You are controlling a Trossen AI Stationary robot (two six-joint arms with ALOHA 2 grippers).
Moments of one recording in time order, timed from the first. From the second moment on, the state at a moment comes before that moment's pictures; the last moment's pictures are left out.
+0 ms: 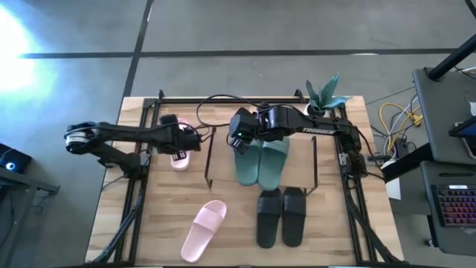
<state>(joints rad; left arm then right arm) 0.19 1.31 0.81 -1.04 -0.72 -0.10 -0.01 2.02 2.24 -1.33 0.50 0.49</state>
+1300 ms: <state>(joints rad) 0.46 1.21 0.90 -1.01 -0.18 -0.08 -0.02 2.02 2.25 -1.50 0.43 0.47</state>
